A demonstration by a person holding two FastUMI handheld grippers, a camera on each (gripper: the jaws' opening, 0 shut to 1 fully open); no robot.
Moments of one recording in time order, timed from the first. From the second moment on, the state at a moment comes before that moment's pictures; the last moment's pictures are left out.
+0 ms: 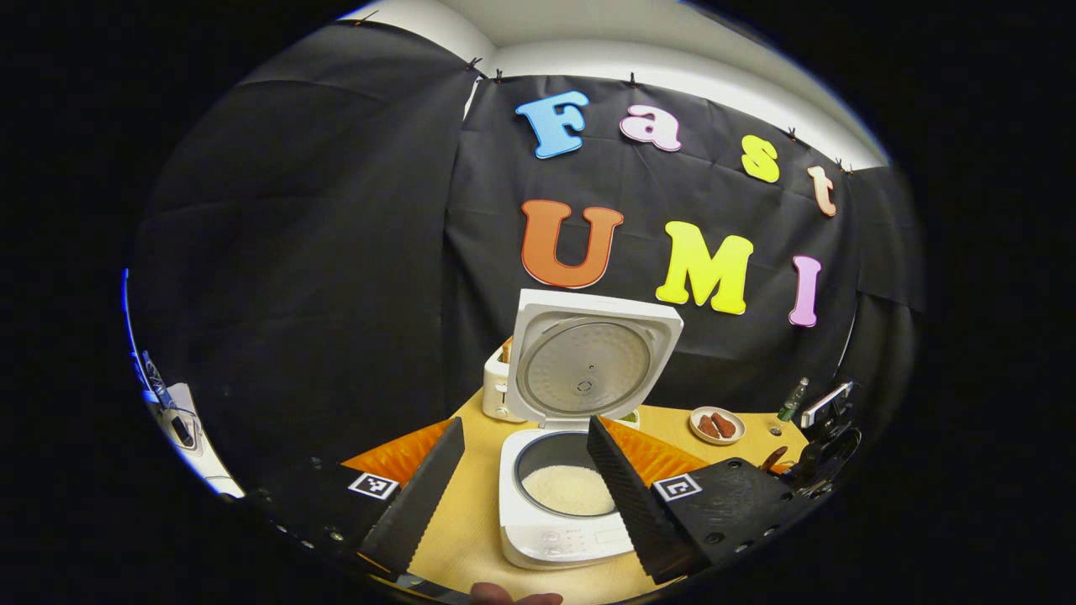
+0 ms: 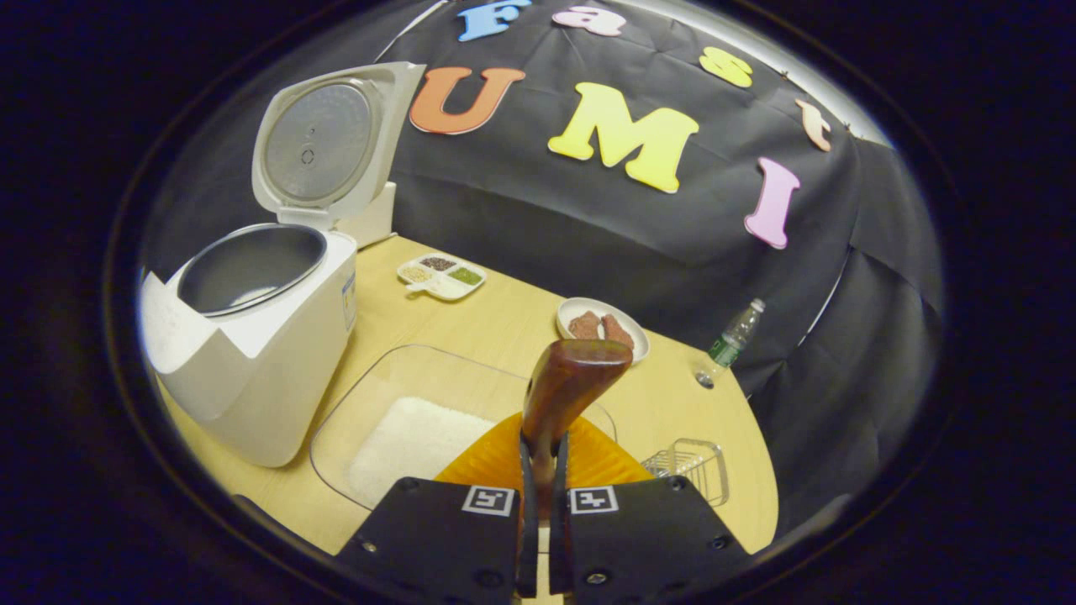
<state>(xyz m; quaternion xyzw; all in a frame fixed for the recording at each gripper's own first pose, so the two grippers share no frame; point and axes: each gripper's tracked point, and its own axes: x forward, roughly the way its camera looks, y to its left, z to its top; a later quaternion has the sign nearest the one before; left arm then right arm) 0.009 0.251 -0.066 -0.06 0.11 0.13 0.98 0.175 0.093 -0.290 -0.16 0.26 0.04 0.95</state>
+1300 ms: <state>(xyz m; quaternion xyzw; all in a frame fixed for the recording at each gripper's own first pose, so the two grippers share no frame) 0.020 0.220 -0.041 -0.04 0.12 0.11 0.99 0.178 0.078 -0.283 0.51 0.29 0.04 0.81</state>
